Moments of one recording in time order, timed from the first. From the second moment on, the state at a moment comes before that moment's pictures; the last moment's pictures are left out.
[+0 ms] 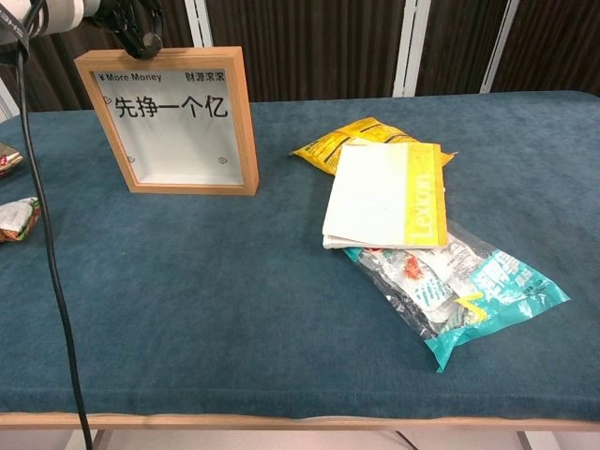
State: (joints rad) left arm -1.12 -1.36 -0.32 -1.33 0.48 0.91 0.65; right arm 0.08 -1.05 0.01 -1.67 -1.50 1.40 -0.06
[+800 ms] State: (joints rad) left arm -1.14 -1.37 -0.30 -1.31 0.49 0.91 0.65; right arm 0.08 -1.05 0.01 -1.68 -1.50 1.40 -0.06
